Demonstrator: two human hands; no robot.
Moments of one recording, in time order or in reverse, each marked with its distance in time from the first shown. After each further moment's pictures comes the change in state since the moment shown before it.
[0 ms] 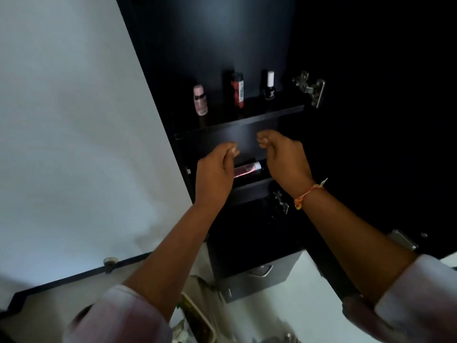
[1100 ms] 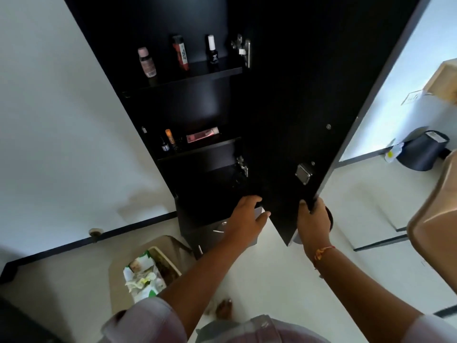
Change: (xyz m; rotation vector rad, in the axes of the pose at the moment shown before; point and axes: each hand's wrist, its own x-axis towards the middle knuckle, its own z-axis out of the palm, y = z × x) left_hand -0.241 0.084 0.138 0.104 -0.569 -0.311; right_hand -0.262 0.147 -0.111 0.243 0.215 0.831
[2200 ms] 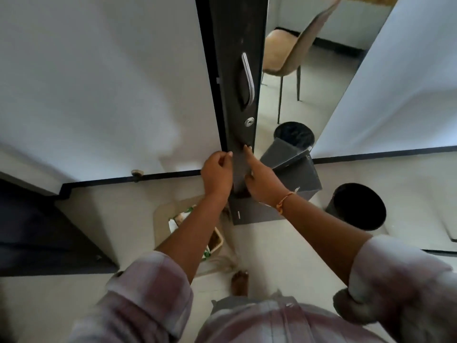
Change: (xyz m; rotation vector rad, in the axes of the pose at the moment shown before) left_hand 0.038 -0.172 -0.148 -0.161 0.590 -0.495; right_hand -0.066 -0.081 0.242 -0.479 -0.908 -0.550
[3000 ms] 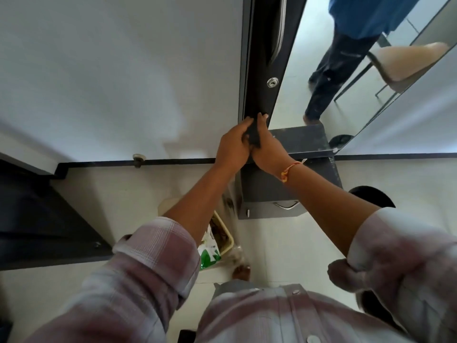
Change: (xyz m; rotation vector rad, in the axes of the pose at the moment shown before) left_hand 0.106 -0.011 -0.012 0.024 -0.326 0.253; right_hand 0.125 -0.031 0.029 -0.111 0.037 0.040
